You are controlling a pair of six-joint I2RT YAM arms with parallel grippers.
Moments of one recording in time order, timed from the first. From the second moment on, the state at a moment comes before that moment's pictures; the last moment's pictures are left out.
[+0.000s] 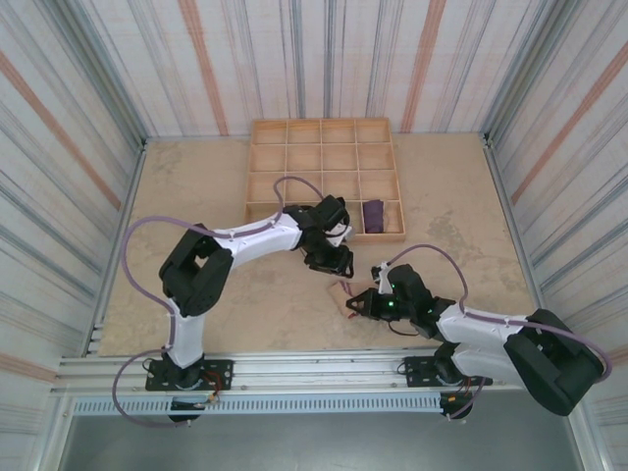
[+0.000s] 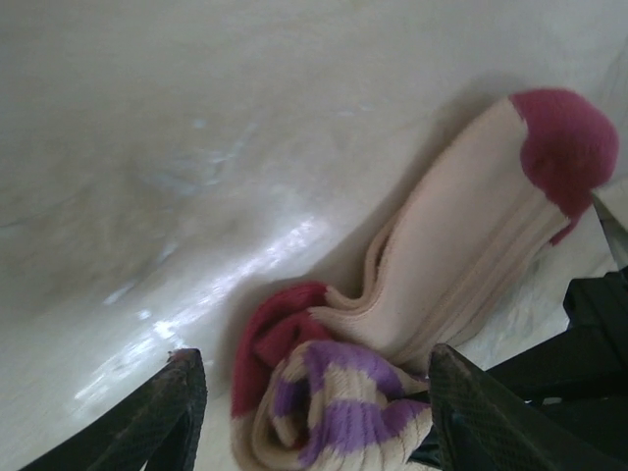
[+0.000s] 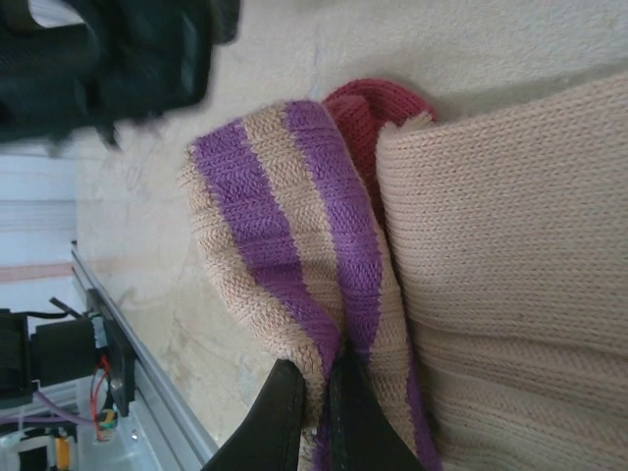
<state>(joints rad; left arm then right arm) -0.84 1.97 1.44 -0.71 0.40 -0.39 0.69 1.10 0.15 0.27 -0.42 0.95</state>
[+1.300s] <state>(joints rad) -0.88 2.25 1.72 -0.94 0.50 -0.18 0.65 1.08 0.19 0.15 -0.49 0.94</state>
